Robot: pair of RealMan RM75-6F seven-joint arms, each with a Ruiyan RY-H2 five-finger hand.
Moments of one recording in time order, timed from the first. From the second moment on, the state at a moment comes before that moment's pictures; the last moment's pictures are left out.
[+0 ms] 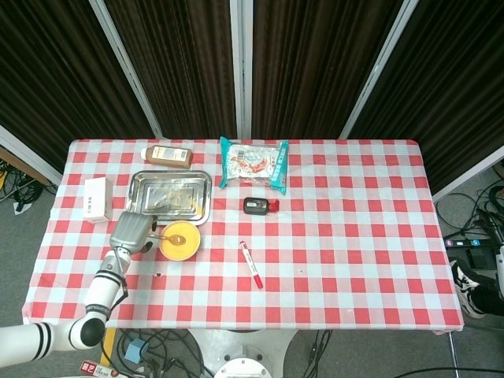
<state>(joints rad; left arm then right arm) -0.68 -1.42 -0.10 -1.64 0.79 1.06 0.73 0.08 -0.98 0.13 -1.57 -1.46 1.50 0.18</state>
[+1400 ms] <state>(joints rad) -0.77 -1.43 -0.08 -1.61 0.66 0.99 0.70 0.07 -1.01 0.13 -1.52 -1.44 1.48 0.23</state>
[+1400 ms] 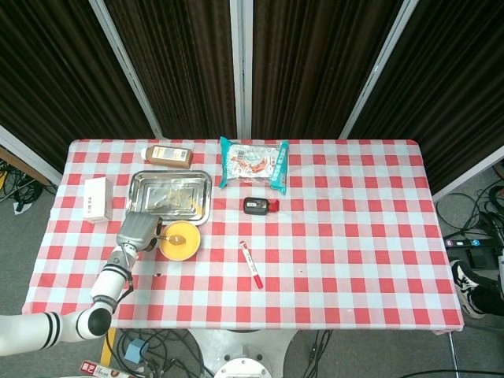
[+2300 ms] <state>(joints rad) -0.78 -1.44 0.01 -1.59 0.87 1.19 0.97 0.06 -1.01 0.13 -1.52 -1.45 1.51 0.23</state>
